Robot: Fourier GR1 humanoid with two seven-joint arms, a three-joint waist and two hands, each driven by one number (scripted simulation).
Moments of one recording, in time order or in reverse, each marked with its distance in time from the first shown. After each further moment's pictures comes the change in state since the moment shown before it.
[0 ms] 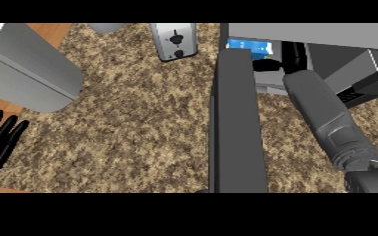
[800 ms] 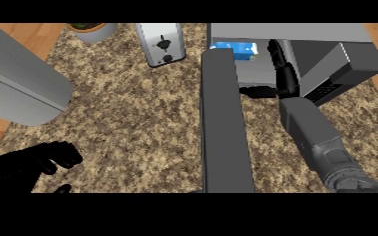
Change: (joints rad) left arm -0.028 -0.074 -0.181 -0.009 -0.070 0.001 0.038; right arm 0.153 0.061 -0.140 -0.002 -0.170 0.389 -0.181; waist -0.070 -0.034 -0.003
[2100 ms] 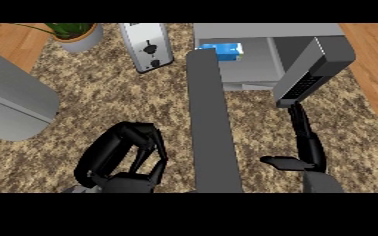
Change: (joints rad) left arm -0.208 -0.016 -0.461 0.202 -0.309 0.242 -0.036; right arm 0.662 0.057 0.126 -0.537 -0.094 0.284 -0.043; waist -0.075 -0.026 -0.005
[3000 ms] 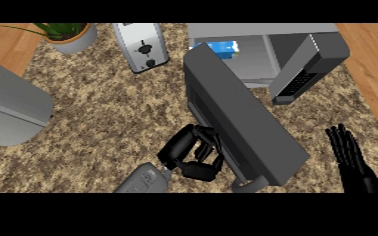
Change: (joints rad) left arm -0.319 0.004 -0.416 0.748 -0.060 0.498 -0.400; right arm 0.402 -0.096 0.081 -0.615 -0.132 0.192 0.114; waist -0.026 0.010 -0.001
